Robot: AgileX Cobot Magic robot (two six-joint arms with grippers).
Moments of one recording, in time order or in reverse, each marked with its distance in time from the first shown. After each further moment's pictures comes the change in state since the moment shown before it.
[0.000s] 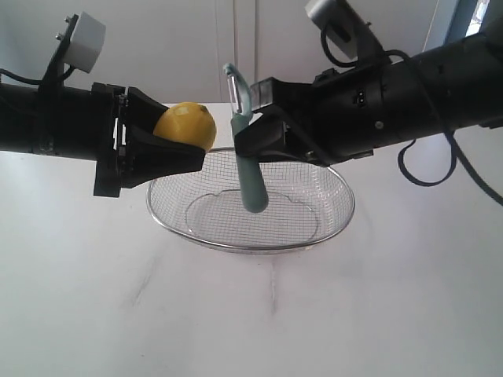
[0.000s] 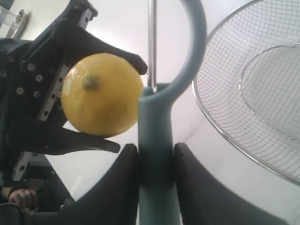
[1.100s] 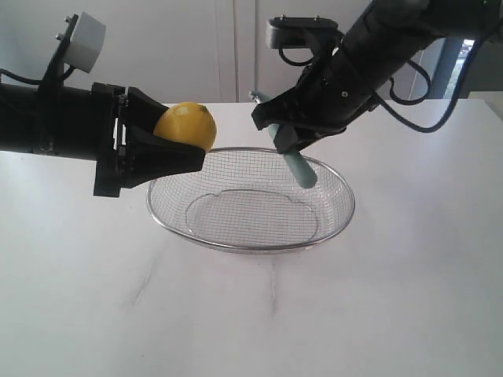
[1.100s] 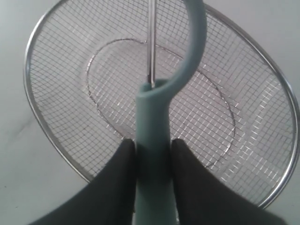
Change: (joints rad) left arm 0.000 0.000 0.000 0.000 0.000 0.000; right arm 0.000 0.375 -0.476 -0.778 0.177 0.369
